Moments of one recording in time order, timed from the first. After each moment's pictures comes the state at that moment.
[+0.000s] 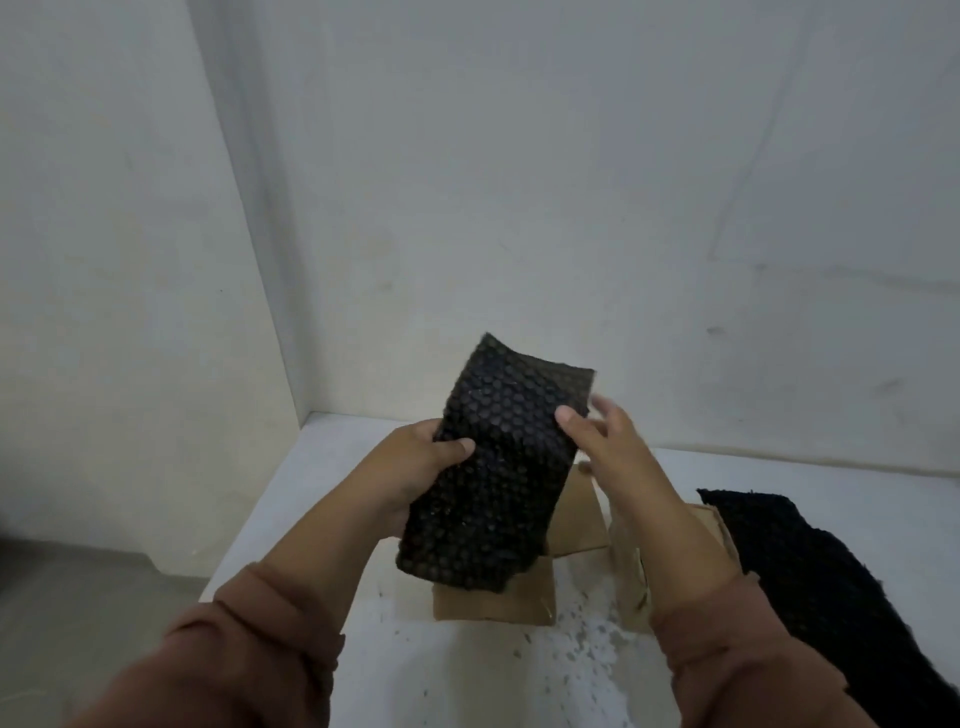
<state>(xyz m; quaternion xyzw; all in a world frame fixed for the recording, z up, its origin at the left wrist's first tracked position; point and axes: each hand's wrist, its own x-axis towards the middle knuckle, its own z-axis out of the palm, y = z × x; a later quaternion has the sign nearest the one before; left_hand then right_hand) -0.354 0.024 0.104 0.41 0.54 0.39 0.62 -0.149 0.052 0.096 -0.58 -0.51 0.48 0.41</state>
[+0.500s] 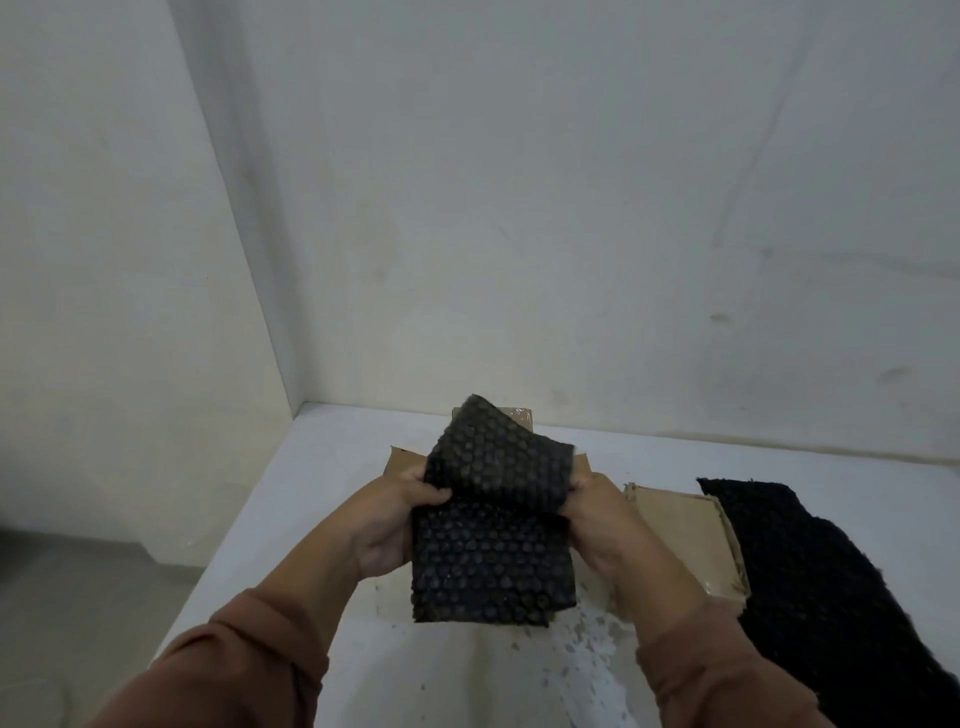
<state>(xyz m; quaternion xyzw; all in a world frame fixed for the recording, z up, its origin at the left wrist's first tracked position) -0.367 0.022 0.044 0.29 0.45 0.38 0.75 -0.159 0.037 0.047 -0.53 -0.48 0.60 0.36</state>
